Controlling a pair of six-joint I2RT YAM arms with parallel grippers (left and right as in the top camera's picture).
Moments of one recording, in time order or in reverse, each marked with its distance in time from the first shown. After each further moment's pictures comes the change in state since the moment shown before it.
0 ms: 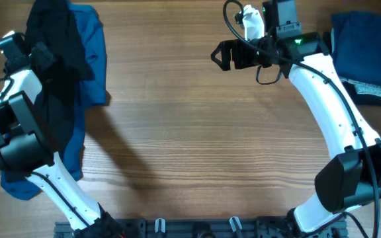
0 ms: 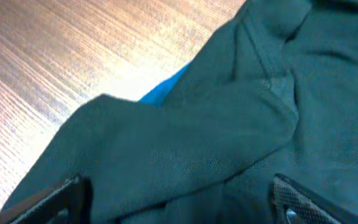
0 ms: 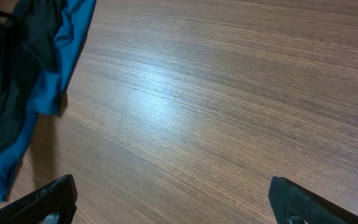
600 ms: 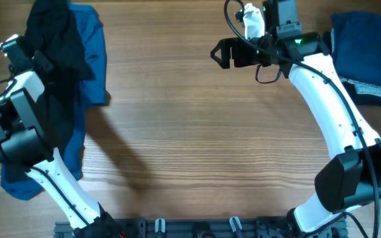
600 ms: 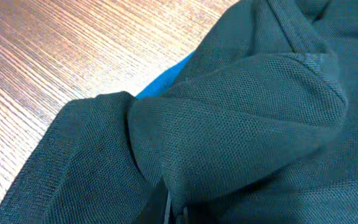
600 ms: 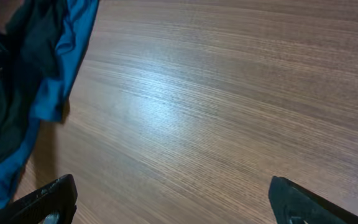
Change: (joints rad) left arm 0.003 0.055 0.006 0.033 -0.010 0.018; right arm 0.000 0.000 0.000 0.023 0.000 0.024
